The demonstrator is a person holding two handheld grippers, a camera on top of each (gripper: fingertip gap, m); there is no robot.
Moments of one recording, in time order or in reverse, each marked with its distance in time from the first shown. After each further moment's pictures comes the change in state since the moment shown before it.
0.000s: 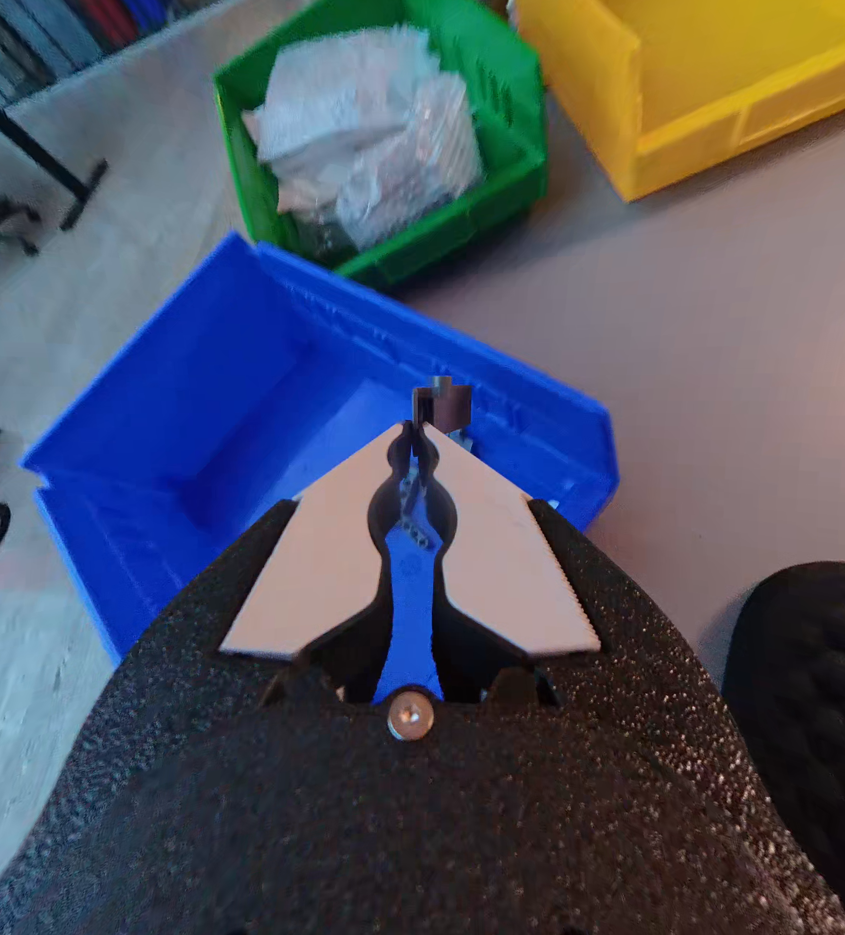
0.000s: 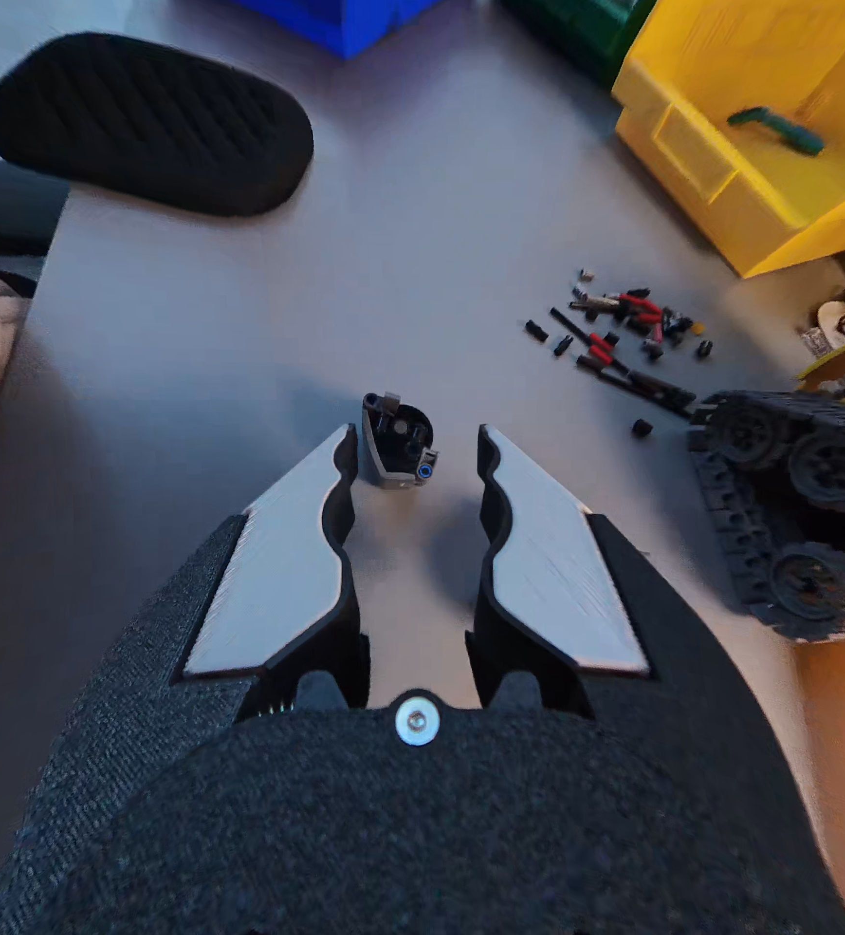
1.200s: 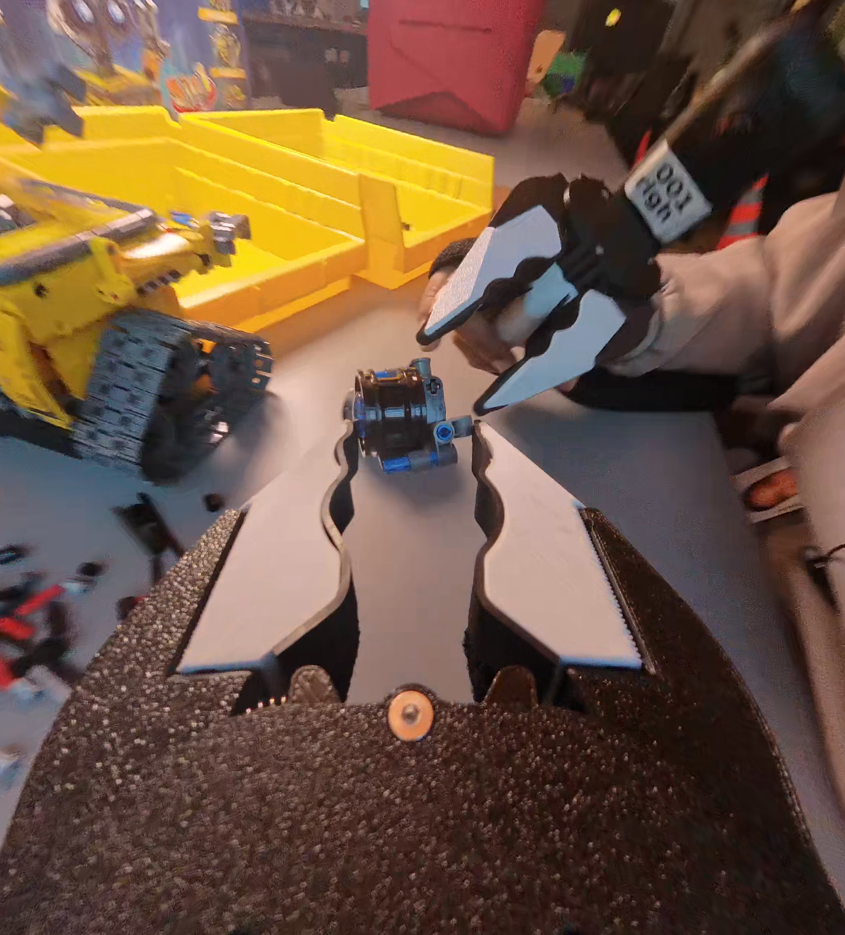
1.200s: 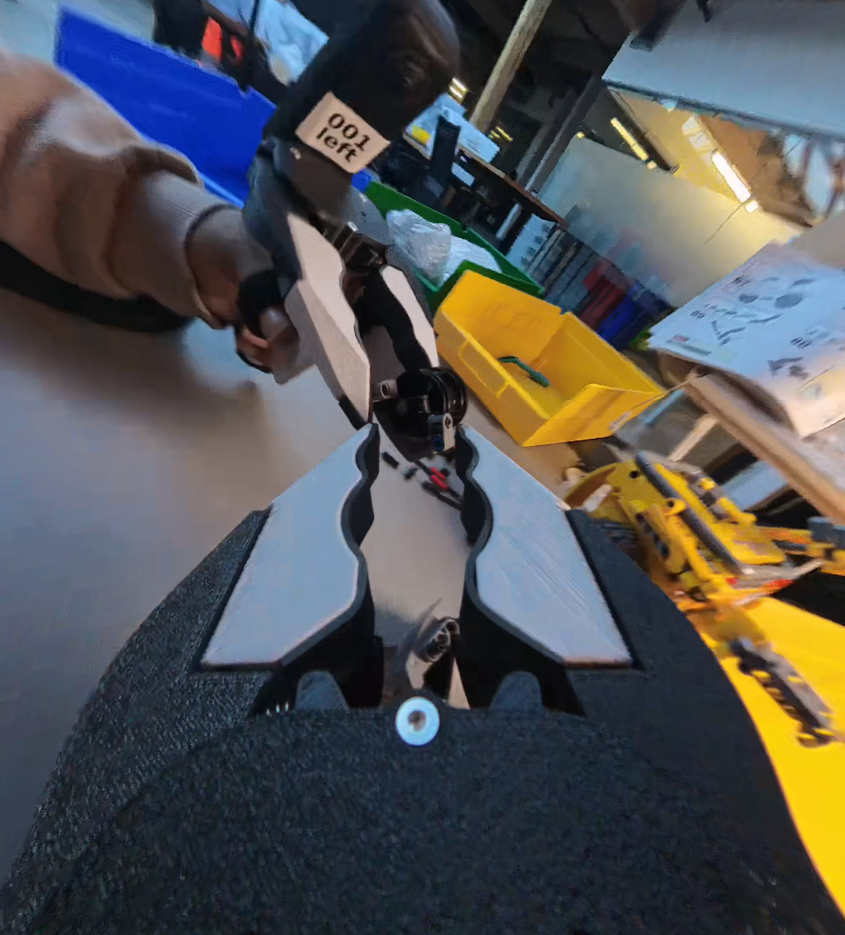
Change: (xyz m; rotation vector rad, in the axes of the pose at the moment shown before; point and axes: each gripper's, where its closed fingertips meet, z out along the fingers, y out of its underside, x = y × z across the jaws) left arm 0.410 -0.090 -0.066 0.440 1.448 0.264; right arm 0.038 -0.045 -0.034 0.397 0.317 -0.240
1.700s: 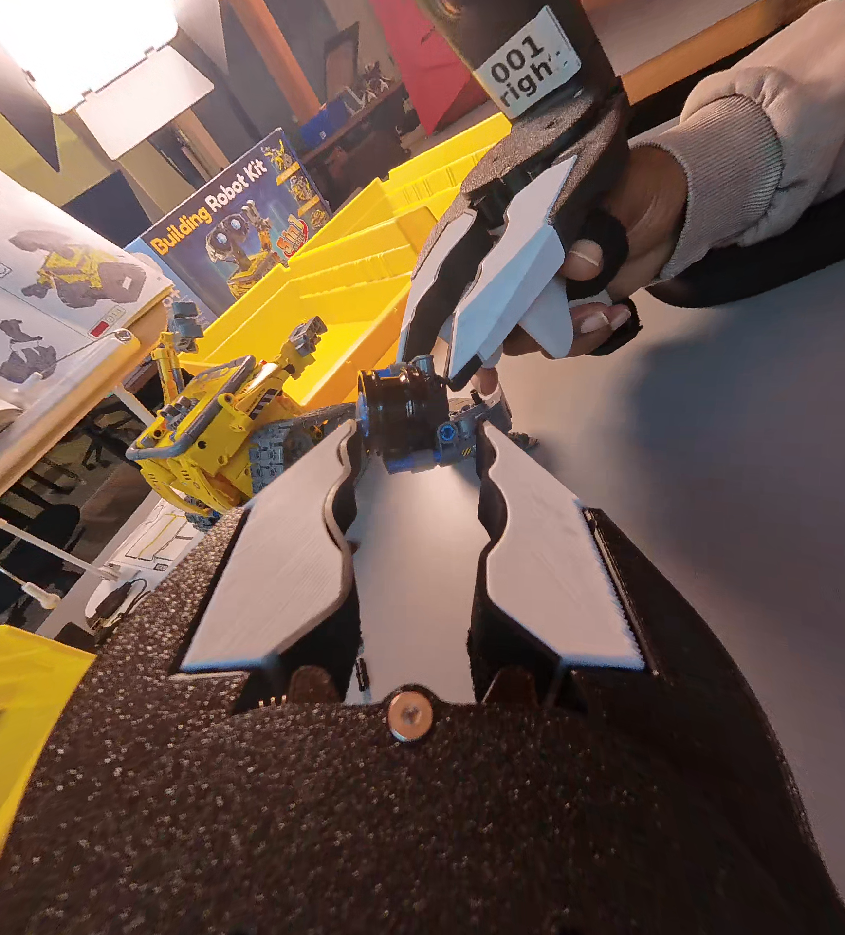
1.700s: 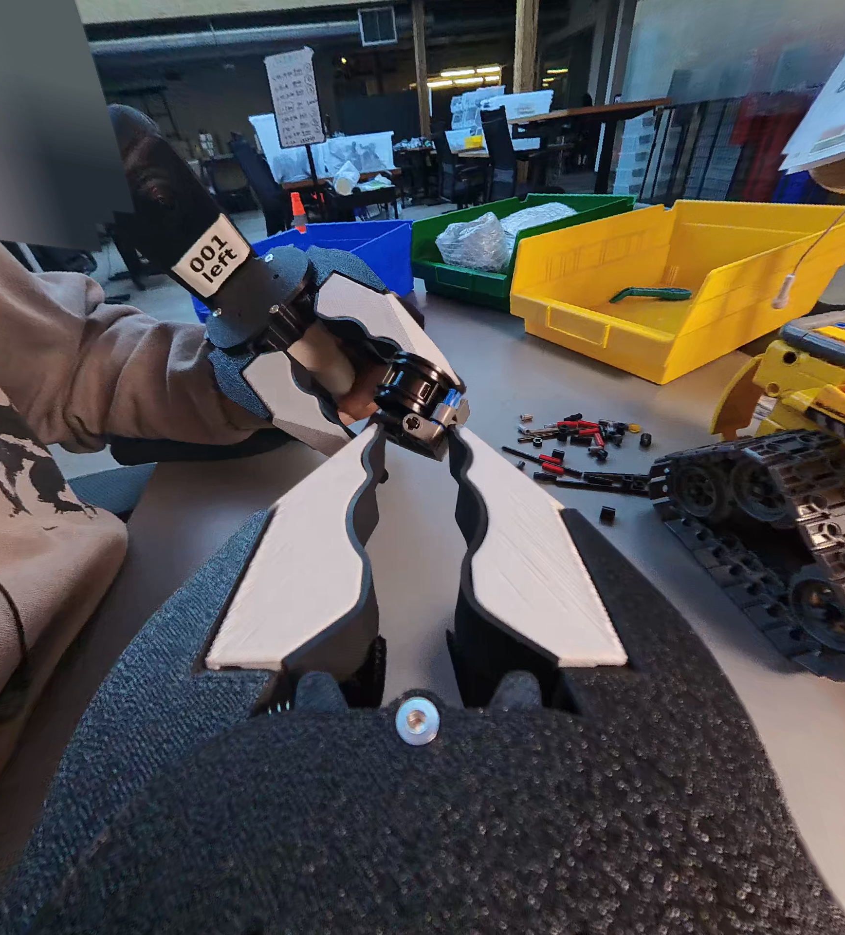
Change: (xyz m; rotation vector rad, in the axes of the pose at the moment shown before) left arm 0.004 -0.006 -0.002 0.005 -0.255 0.580; right arm -0.001 -0.002 0.004 0.039 -0.174 0.580
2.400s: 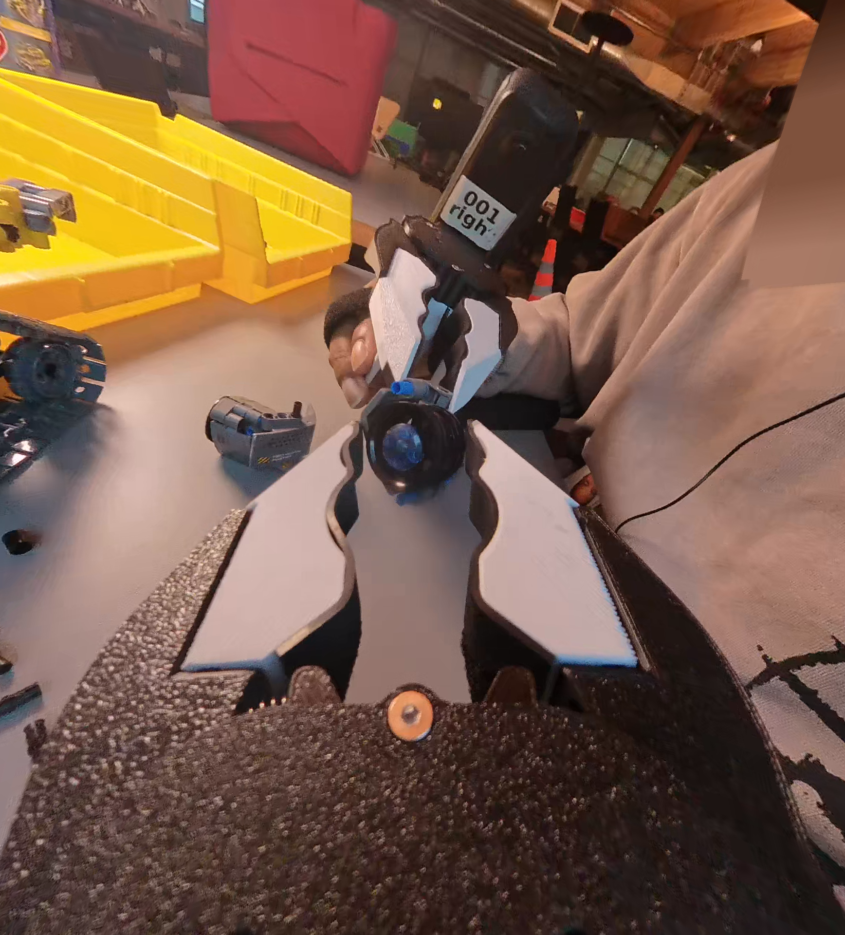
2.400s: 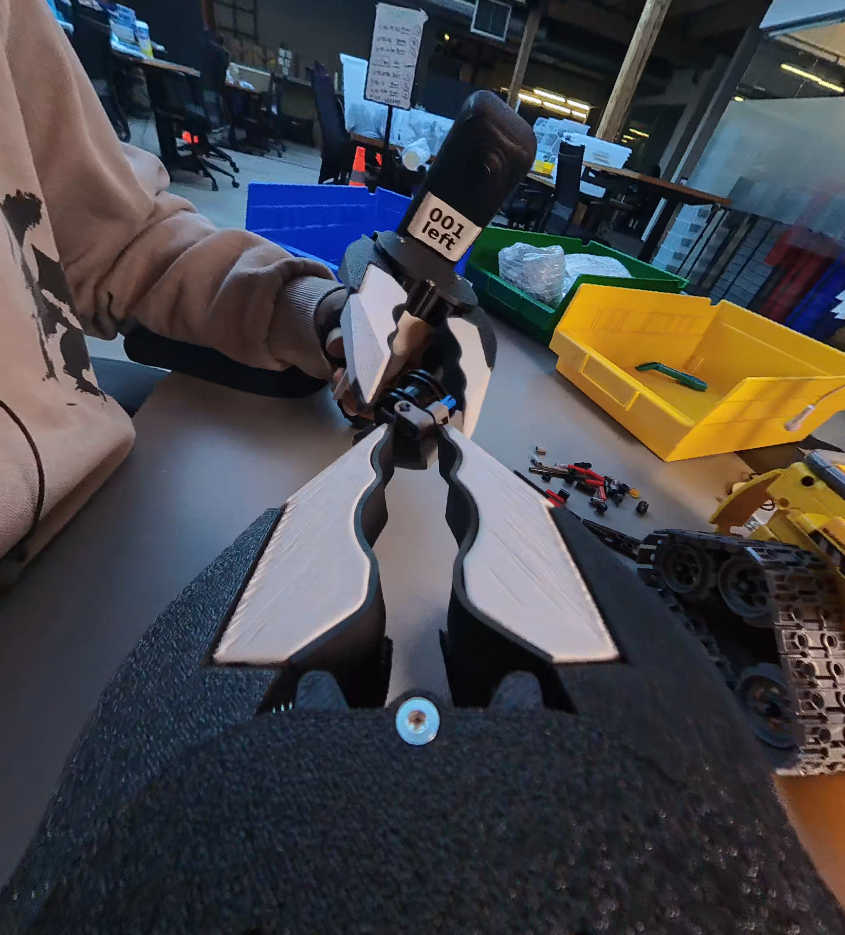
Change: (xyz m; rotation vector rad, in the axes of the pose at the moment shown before) left arm 0.027 -0.019 -0.015 0.138 0.552 -0.745; right arm -0.029 0.004 -0.006 -0.013 -0.108 -0.316
